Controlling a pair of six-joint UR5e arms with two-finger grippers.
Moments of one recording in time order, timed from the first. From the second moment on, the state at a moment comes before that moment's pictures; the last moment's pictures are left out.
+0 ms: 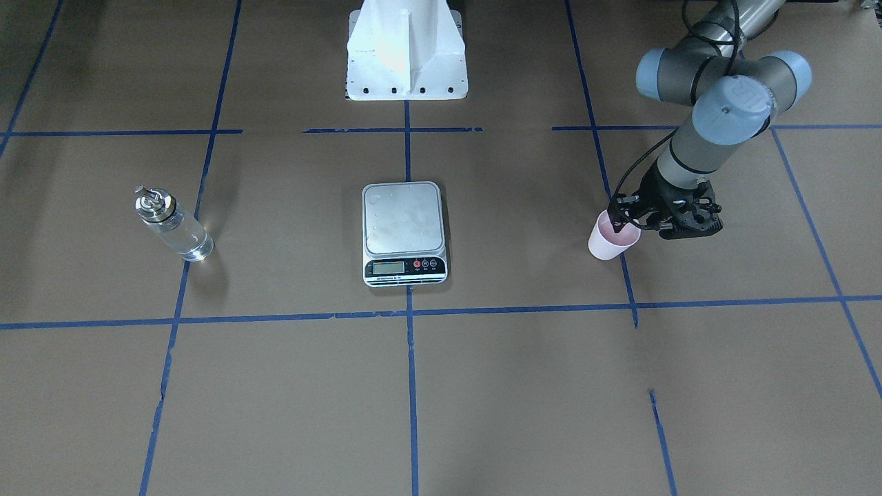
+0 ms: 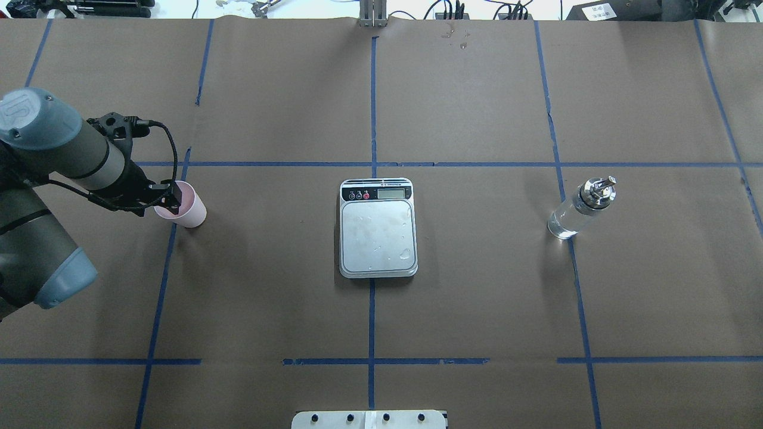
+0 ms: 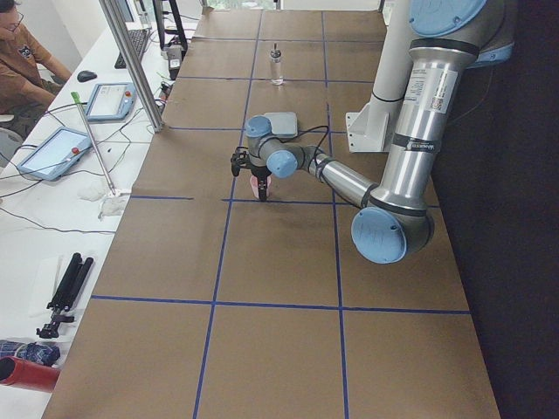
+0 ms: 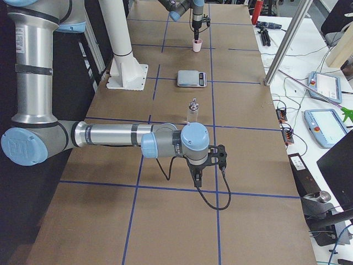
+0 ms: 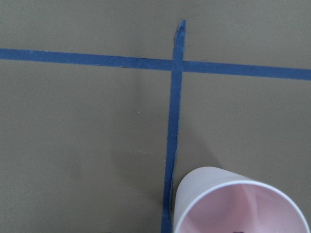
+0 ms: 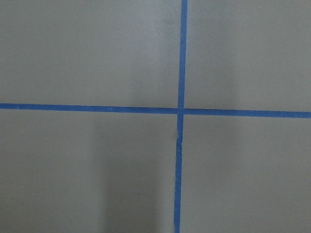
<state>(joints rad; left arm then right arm) -0.81 -1.79 -1.75 -1.81 -2.10 -1.02 1.61 -1.65 1.70 -1.48 2.42 0.05</state>
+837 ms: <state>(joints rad) -0.84 -1.82 -1.93 -1.61 -2.10 -1.05 1.61 -1.64 1.75 -1.48 2.42 0.11</state>
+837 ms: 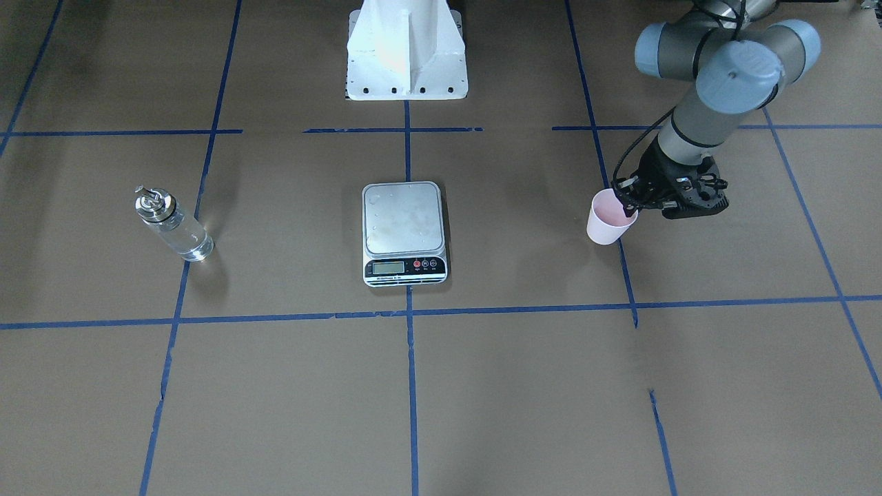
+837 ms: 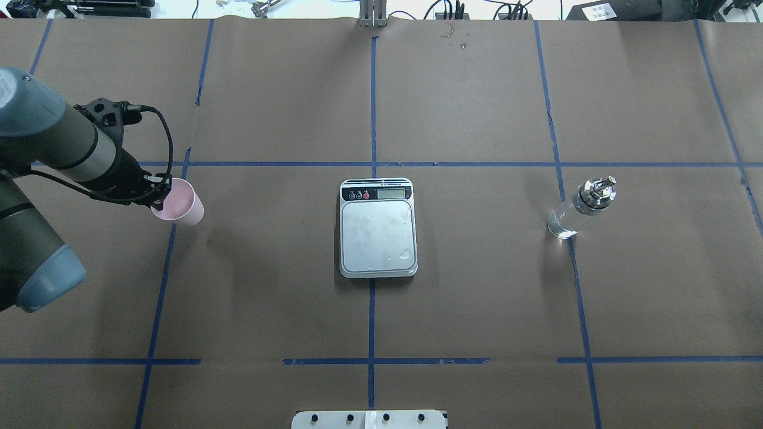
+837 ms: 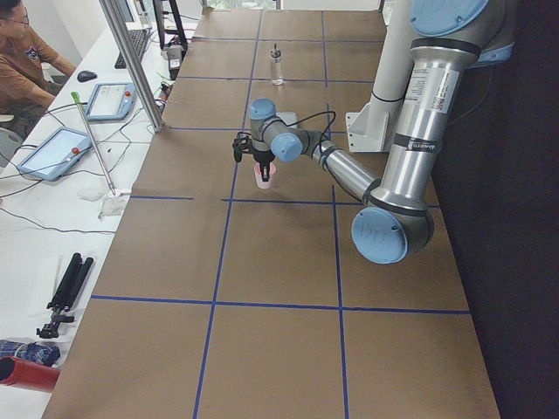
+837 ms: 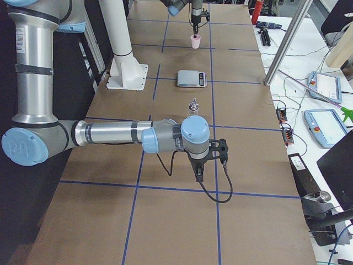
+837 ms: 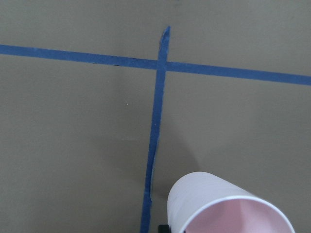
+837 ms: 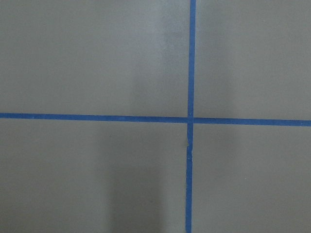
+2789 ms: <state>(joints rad) -0.58 -2.42 -1.61 -1.53 -2.09 -1.58 1.23 -1.53 2.41 -1.81 2.34 0.75</state>
